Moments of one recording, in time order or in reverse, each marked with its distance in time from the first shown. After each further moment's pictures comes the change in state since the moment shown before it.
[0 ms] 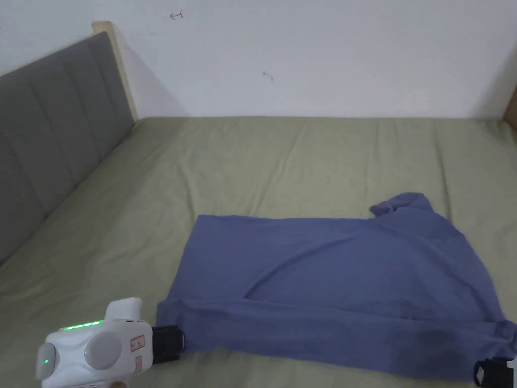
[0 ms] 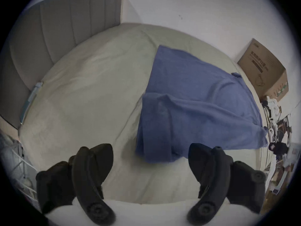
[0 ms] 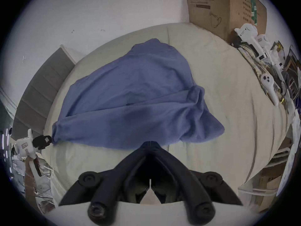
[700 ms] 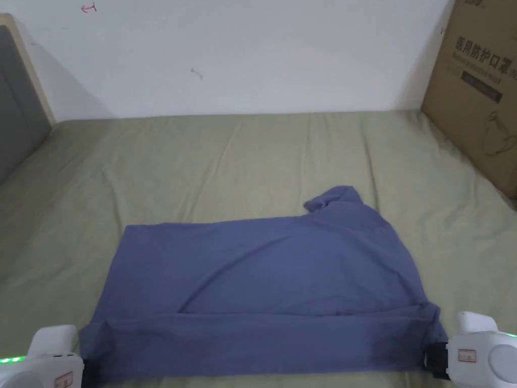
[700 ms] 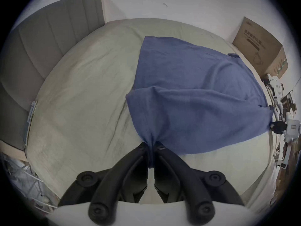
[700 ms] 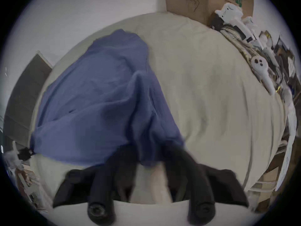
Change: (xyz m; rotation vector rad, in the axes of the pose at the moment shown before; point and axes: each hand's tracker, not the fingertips) left arm 0.039 0.000 0.010 -0.033 0.040 -0.198; right arm 0.061 0.019 -0.070 -0.049 -0.165 -0.051
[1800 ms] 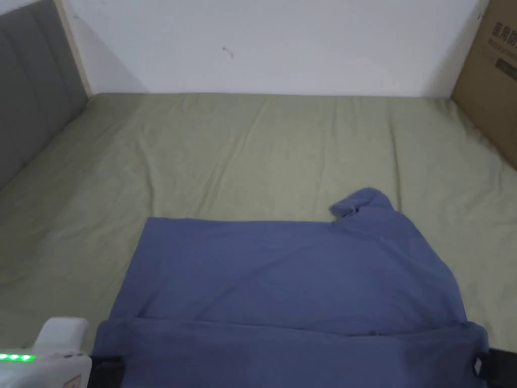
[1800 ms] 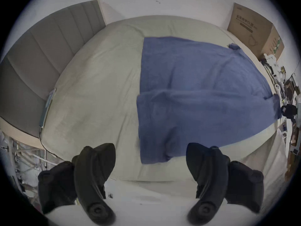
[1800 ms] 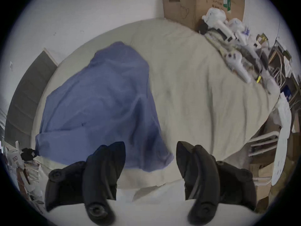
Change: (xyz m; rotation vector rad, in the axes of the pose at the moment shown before) left arm -0.015 -0.064 0.071 -0.003 0.073 -0.079; right arm 0.036 -0.047 0.110 0.077 0.022 0.008
